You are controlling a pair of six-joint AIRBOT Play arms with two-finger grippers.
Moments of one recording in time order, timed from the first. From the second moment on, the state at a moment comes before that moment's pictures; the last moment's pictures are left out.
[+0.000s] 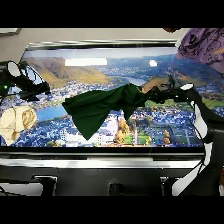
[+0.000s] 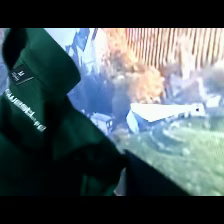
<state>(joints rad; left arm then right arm) 0.05 -1.60 1.64 1.58 -1.41 -1.92 -0.16 -2.00 1.54 -0.63 1.04 1.23</state>
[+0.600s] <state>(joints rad) 0.12 -1.31 1.11 1.39 -1.34 -1.92 -0.14 -1.86 1.54 -0.84 1.04 1.31</state>
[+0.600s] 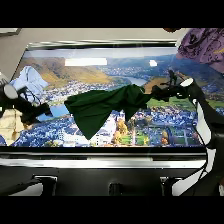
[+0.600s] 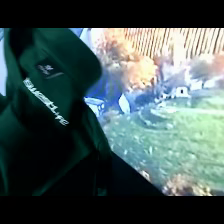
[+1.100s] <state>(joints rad) -0.05 -1.18 0.64 0.88 -0.97 -1.71 -0.14 -1.76 1.54 -0.92 1.17 1.41</state>
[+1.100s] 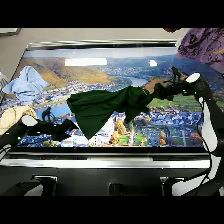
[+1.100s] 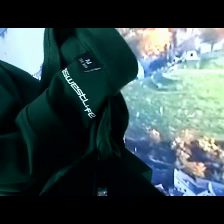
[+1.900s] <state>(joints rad) -0.22 -1.39 0.70 0.63 -0.78 -1.51 -0.14 -1.61 1.54 -1.01 1.25 1.47</state>
